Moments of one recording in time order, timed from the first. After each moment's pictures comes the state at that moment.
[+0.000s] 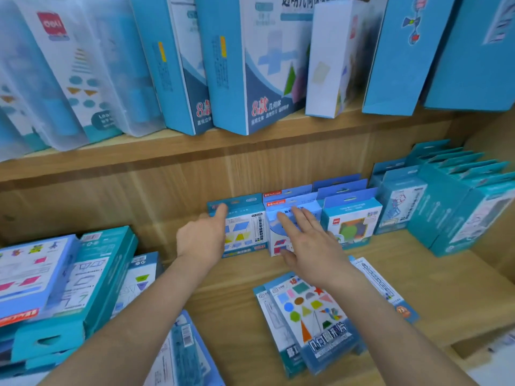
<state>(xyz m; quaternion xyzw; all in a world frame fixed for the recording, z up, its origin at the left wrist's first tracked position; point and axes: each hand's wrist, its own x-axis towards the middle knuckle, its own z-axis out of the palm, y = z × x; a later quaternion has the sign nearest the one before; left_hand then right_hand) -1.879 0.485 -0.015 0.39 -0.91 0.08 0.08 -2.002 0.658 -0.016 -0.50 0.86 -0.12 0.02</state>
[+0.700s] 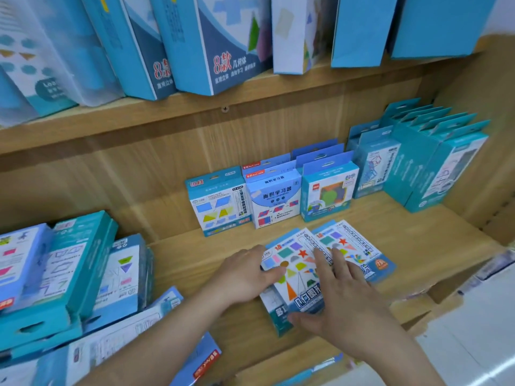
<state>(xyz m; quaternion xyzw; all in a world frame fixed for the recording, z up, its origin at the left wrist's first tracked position) -1.869 0.588 -0.047 0.24 -0.93 -0.26 -0.10 -1.930 0.764 -0.037 -0.34 0.92 -0.05 0.20</state>
